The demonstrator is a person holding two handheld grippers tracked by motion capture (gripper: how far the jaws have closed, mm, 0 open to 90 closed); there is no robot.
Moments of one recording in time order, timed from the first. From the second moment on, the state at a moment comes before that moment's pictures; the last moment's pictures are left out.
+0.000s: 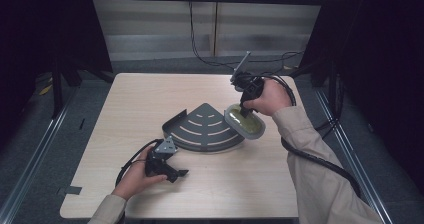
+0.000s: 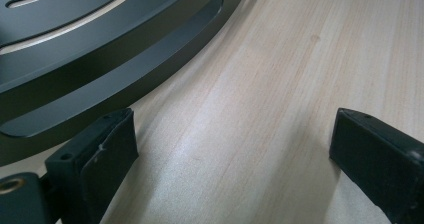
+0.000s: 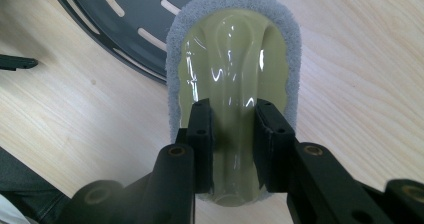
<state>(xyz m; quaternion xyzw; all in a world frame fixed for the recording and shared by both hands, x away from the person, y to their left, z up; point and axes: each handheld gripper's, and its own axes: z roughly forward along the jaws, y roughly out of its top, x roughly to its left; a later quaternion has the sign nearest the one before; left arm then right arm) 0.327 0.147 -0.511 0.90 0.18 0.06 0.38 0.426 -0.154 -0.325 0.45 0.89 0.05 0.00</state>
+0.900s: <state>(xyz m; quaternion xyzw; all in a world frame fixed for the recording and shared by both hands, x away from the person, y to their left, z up) 0.328 0.147 -0.511 0.90 0.18 0.06 0.38 0.438 -0.137 -0.333 0.45 0.89 0.05 0.00</state>
